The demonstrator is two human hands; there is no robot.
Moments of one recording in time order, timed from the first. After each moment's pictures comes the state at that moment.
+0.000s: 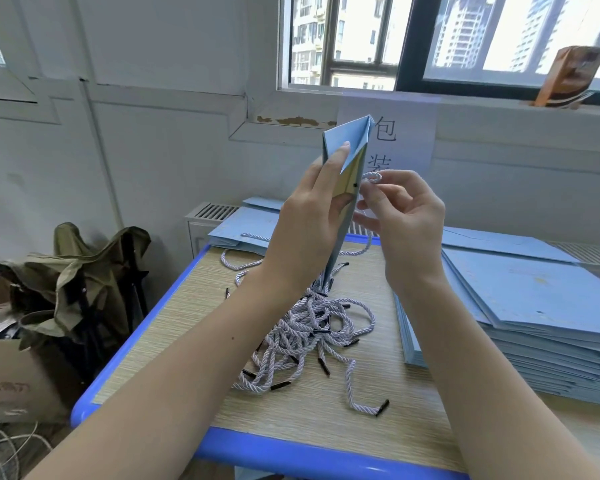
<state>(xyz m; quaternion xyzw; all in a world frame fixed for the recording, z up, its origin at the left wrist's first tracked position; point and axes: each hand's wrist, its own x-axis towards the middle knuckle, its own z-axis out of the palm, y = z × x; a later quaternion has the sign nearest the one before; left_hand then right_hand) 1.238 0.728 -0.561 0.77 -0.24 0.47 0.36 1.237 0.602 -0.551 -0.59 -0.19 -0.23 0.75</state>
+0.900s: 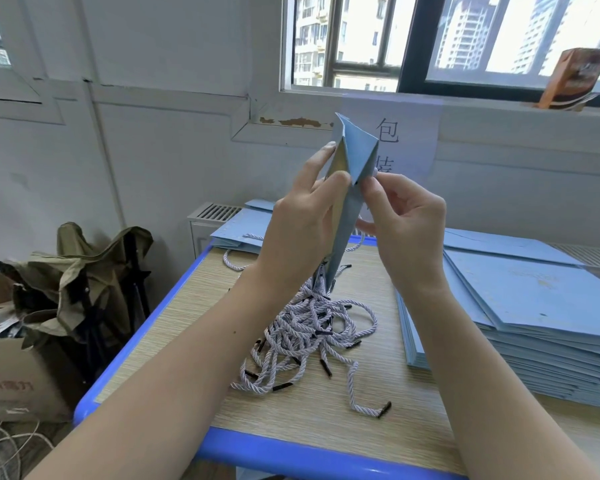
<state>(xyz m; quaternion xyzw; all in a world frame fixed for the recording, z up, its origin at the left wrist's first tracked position) 1.239 0.736 -0.562 0.74 -0.25 0.56 0.28 1.235 0.603 -0.552 -0.64 -0.22 -0.29 0.68</state>
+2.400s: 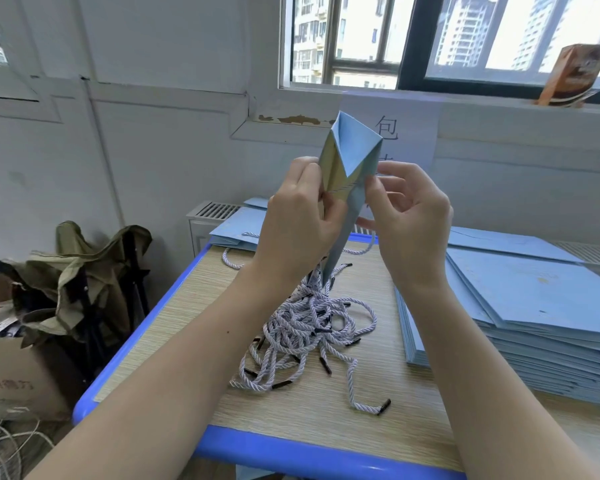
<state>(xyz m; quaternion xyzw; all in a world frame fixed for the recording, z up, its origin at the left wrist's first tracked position) 1.243 0.737 -0.560 0.76 -0.17 0.54 0.32 1.238 0.601 -0.552 -0.66 -0.20 -0.33 0.65</state>
